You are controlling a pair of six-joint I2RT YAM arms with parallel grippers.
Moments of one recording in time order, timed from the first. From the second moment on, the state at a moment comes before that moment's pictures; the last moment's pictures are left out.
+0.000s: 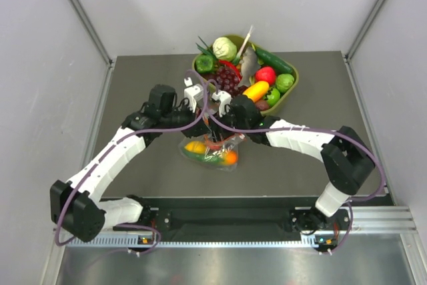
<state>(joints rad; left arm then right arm) -0.47 1.22 1.06 -0.47 0.65 -0.05 0.80 1.65 1.06 0.05 -0.32 0.26</state>
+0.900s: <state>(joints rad) -0.47 1.10 0.91 -0.48 0.49 -0.11 0.94 1.76 1.07 0.03 0.06 0.16</state>
